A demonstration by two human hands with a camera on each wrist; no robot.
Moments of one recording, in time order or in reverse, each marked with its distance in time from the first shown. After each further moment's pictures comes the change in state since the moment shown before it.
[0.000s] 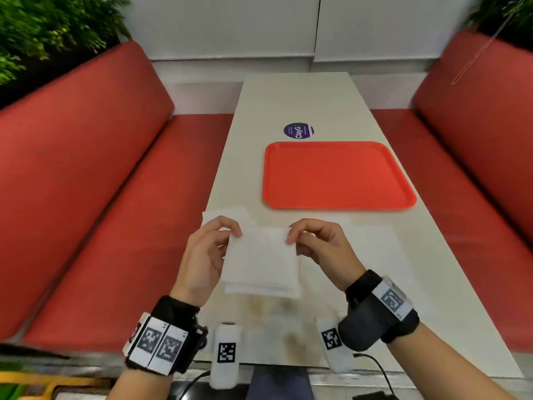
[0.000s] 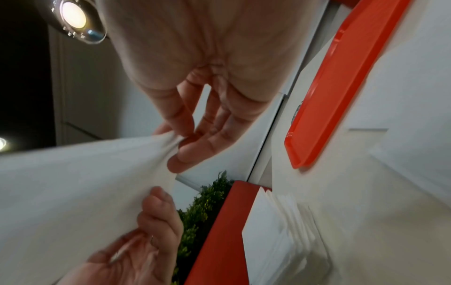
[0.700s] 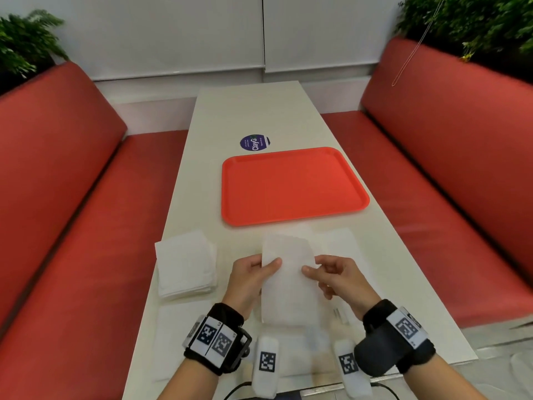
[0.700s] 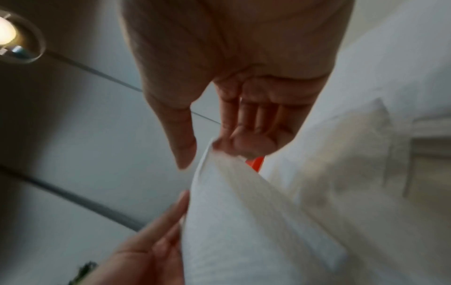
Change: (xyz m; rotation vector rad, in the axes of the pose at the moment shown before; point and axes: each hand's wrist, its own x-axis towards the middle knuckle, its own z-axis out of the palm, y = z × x) left_hand 0.044 -0.081 0.100 0.108 -0.137 -0.300; right_hand -0.042 0.032 -0.092 -0.123 0.363 0.363
